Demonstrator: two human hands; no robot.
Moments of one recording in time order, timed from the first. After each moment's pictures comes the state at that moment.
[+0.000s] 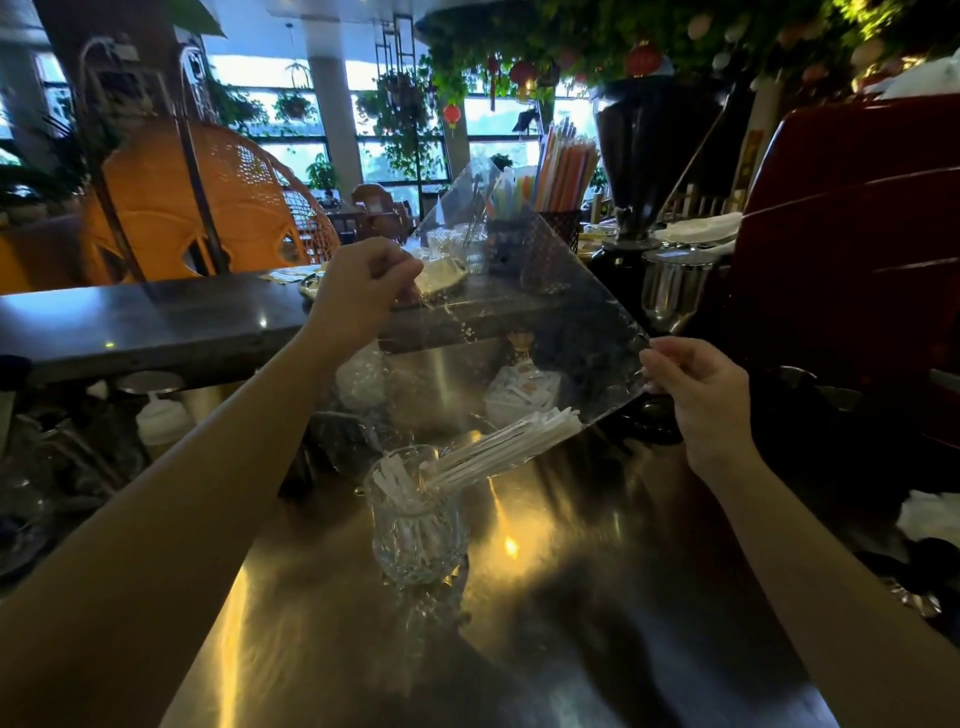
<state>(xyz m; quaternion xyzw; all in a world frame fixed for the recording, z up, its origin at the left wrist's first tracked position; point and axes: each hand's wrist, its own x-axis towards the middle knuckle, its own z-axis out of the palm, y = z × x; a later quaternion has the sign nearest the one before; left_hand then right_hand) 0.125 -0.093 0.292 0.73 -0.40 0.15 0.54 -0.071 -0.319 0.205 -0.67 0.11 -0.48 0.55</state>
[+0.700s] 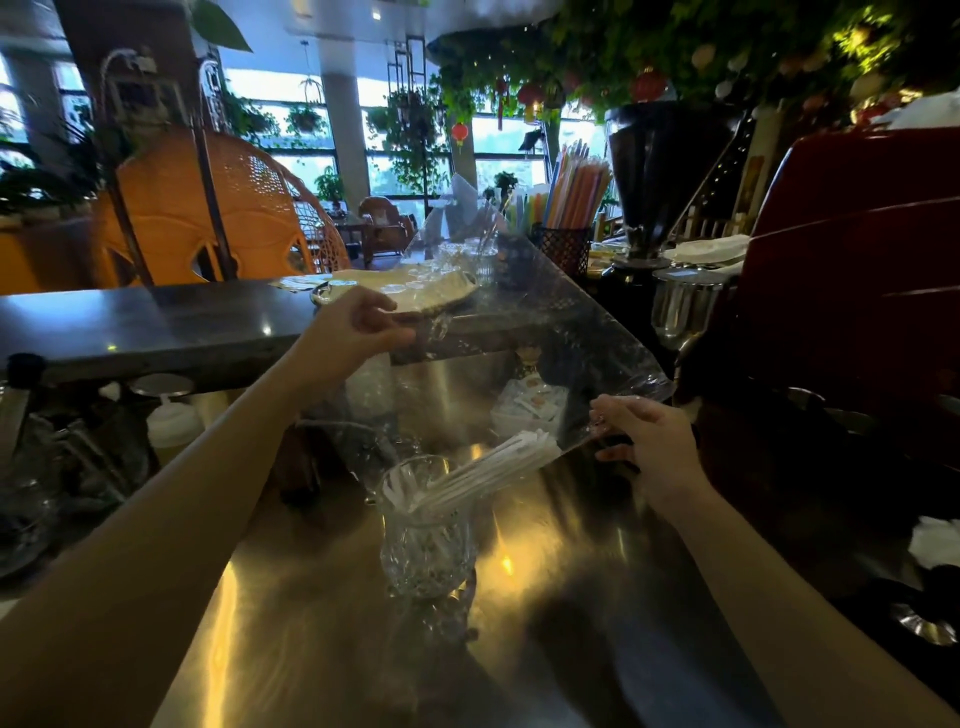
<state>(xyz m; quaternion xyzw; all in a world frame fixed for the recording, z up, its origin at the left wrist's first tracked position) 0.151 -0.051 0.264 0.77 -0.38 0.04 0.51 -0.049 -0.282 0.186 -0.65 0.15 -0.34 0.67</state>
